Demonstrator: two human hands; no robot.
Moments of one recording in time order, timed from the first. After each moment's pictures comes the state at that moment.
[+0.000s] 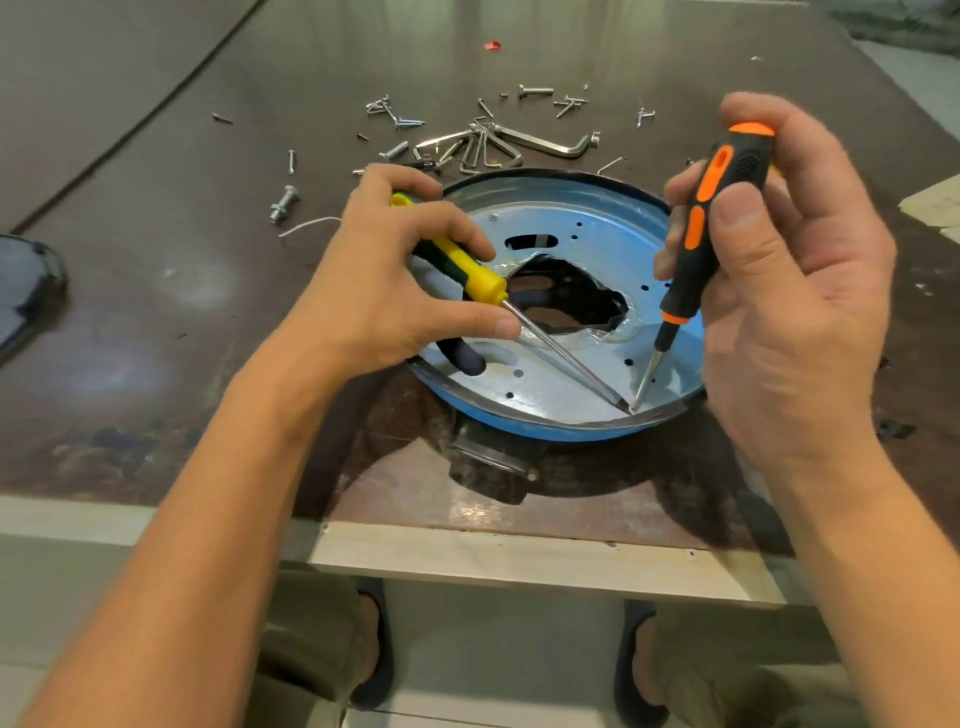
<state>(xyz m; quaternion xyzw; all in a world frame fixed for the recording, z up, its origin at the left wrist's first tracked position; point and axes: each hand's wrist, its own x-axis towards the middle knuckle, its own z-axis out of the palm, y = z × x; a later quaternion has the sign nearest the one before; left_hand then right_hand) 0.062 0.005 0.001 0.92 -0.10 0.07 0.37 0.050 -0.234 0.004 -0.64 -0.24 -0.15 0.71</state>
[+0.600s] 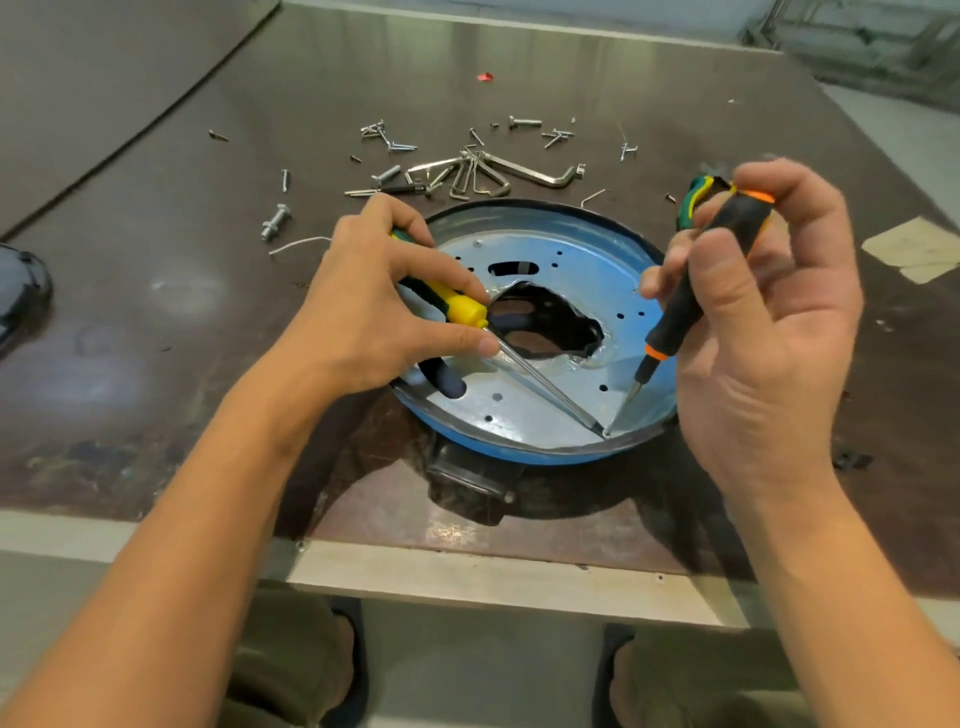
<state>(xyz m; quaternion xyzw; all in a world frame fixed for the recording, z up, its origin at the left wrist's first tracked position) 0.065 0.001 0.000 0.92 -0.10 0.11 0.37 0.049 -0.233 0.007 -0.58 -0.22 -0.16 0.77</state>
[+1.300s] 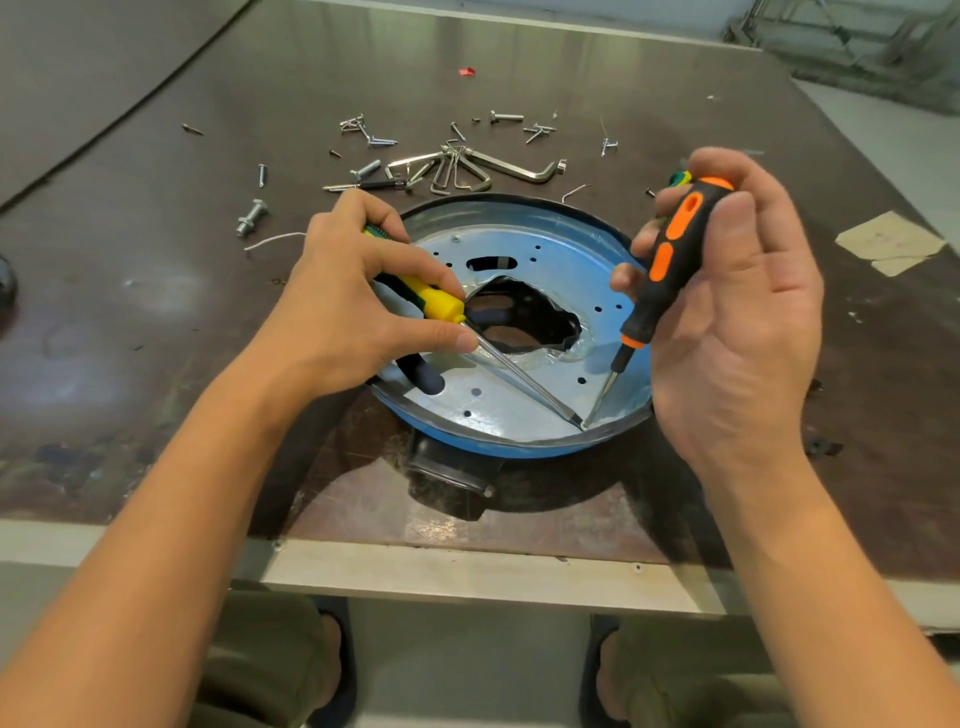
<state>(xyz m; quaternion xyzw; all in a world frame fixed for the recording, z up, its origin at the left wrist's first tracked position) 0.065 0.001 -0.004 0.91 -0.10 0.11 0.38 0.052 -0.234 0.007 -0.56 -0.15 -0.15 0.80</state>
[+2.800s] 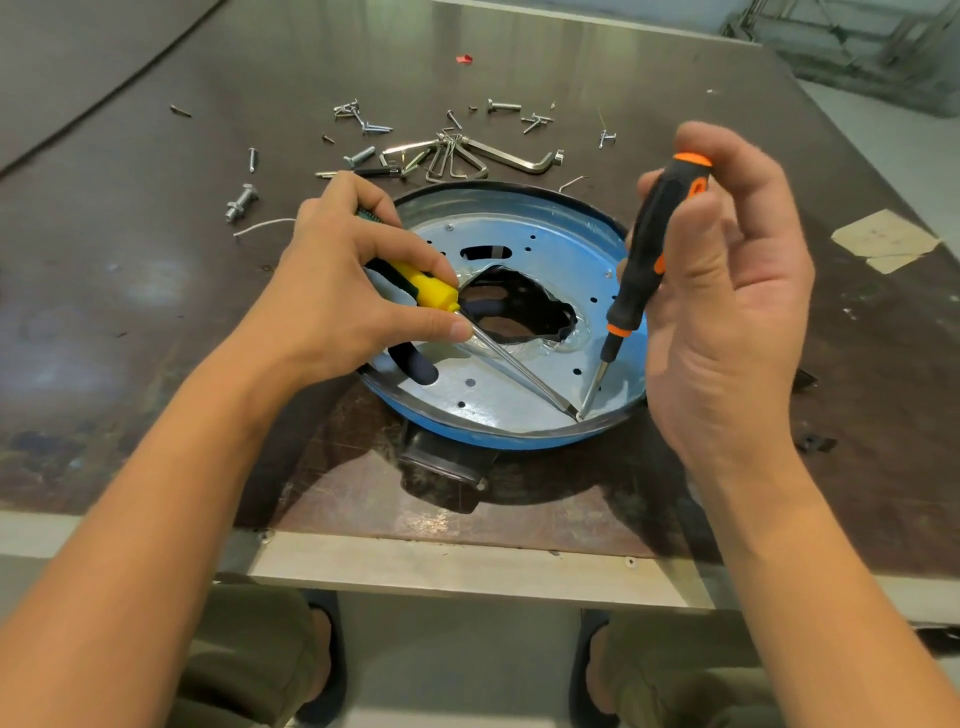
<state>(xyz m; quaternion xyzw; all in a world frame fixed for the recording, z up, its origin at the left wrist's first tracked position) 0.063 -0.001 0.000 0.91 -0.09 0.10 0.38 0.053 -0.233 0.008 -0.61 -0.20 -0.16 0.75</state>
